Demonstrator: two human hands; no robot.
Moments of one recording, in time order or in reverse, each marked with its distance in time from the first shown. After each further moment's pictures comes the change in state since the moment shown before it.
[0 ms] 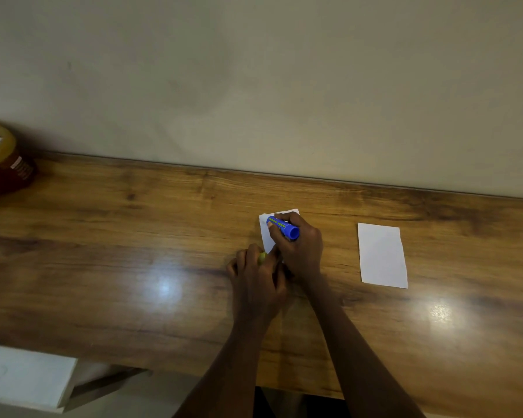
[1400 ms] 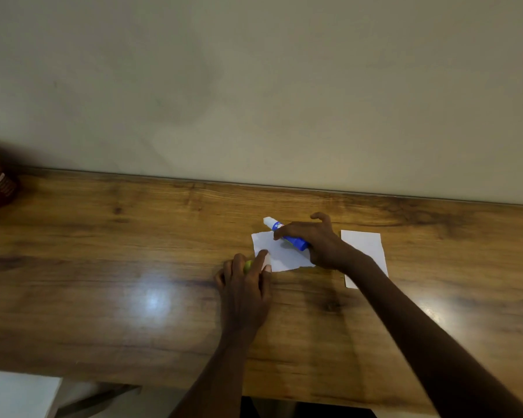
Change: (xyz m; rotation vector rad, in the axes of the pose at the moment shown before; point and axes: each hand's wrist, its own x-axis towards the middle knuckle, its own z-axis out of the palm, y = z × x) left_hand 0.001 0.001 -0.001 -0.034 -0.014 -0.012; right_hand 0.045 0.023 -0.074 -0.525 -0.771 -0.328
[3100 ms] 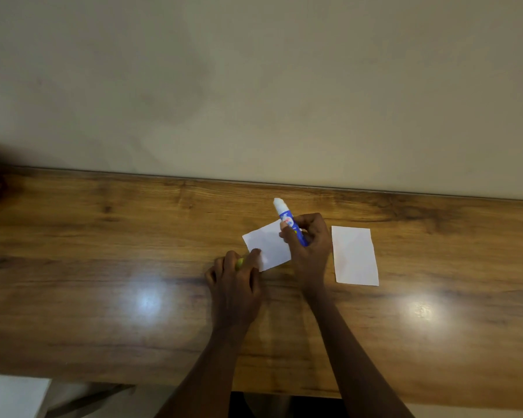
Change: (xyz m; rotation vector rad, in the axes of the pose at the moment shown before) left_hand -0.001 -0.007 0.004 0.037 0.030 0.036; right_hand -0.006 -0.053 0.034 0.873 1.005 0.421
